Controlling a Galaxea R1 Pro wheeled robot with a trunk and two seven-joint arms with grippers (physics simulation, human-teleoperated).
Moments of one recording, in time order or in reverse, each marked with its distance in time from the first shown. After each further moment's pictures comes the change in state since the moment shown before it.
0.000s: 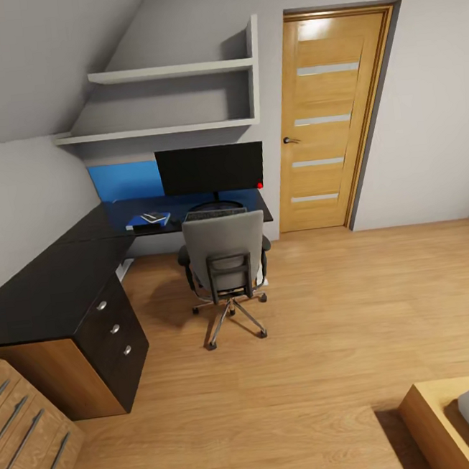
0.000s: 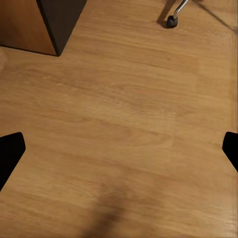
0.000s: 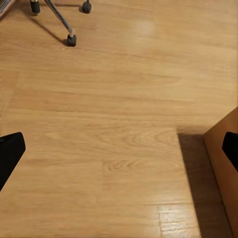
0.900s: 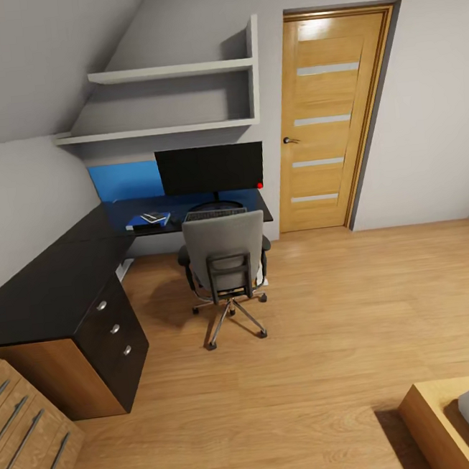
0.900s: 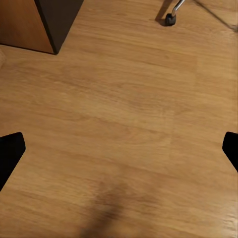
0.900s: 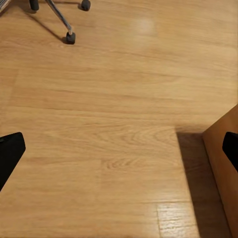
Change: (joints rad) left arm 0.001 -0.001 -0.001 -0.001 0.002 0.007 -0.007; right arm 0.000 -0.002 0.000 0.000 0.001 0.009 -0.003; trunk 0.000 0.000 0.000
